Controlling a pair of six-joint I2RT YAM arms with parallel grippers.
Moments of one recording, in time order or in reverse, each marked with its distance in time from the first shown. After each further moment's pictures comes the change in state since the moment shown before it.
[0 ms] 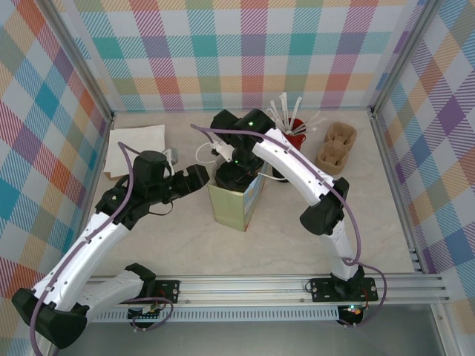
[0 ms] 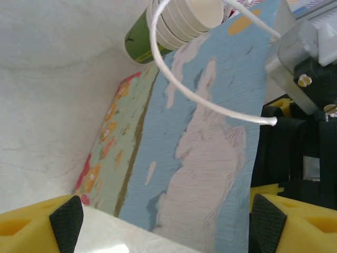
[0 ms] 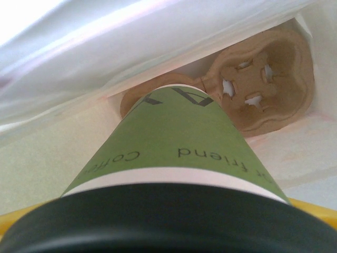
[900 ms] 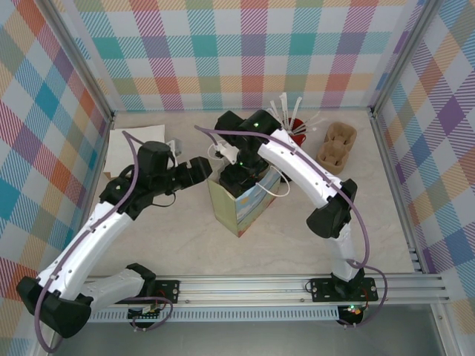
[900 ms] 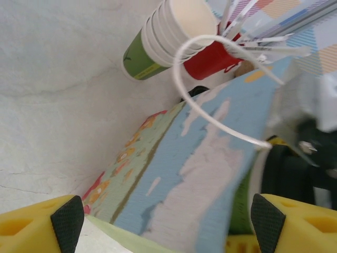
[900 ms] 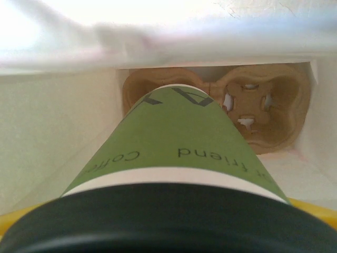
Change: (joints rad) left arm 0.000 0.062 0.093 -0.017 -0.035 0.062; right arm 0.000 -0.074 -0.087 0.000 -0.009 -0.001
